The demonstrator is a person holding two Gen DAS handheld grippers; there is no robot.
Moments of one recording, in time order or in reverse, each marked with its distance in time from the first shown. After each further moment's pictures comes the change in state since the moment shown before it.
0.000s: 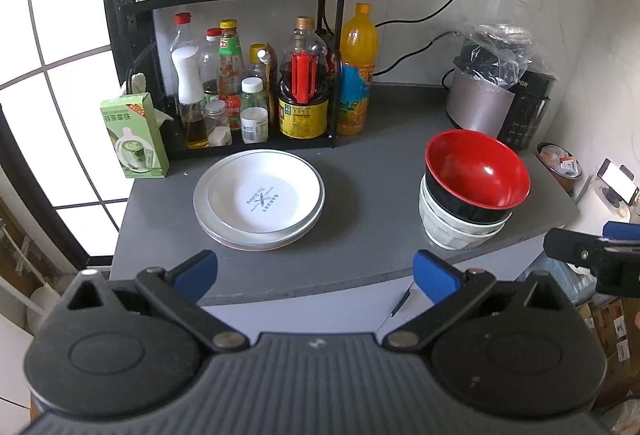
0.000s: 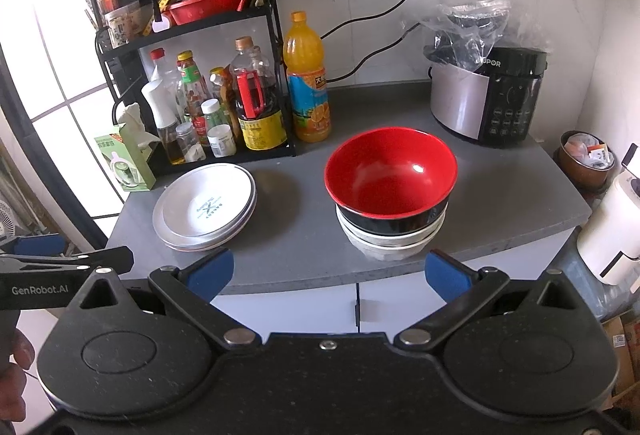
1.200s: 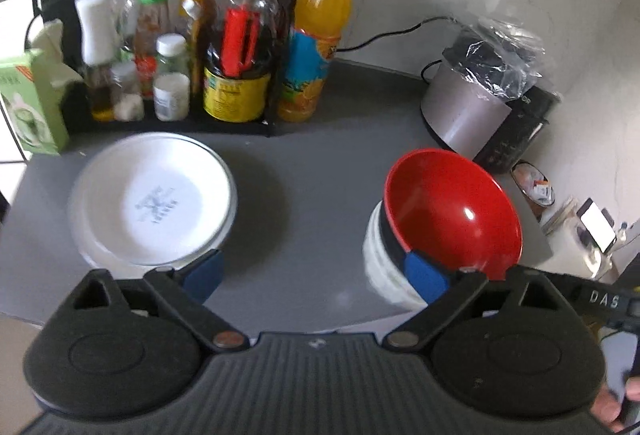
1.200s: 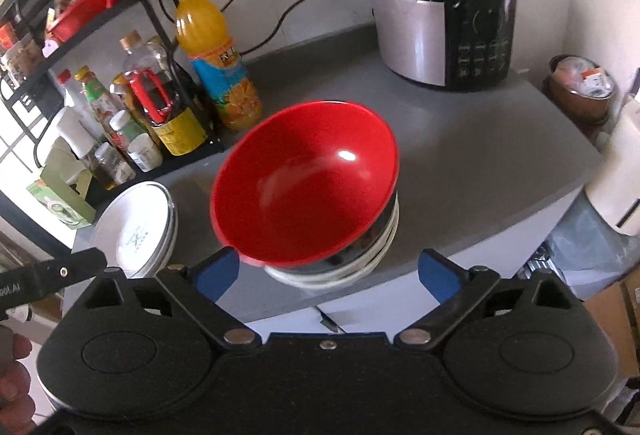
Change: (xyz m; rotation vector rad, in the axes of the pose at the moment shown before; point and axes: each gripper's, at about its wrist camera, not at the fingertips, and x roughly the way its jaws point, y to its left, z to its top) left arm 0.147 -0.051 0.062 -0.142 0.124 -0.165; right arm 0.123 -0.107 0.036 0.196 0.150 -0.003
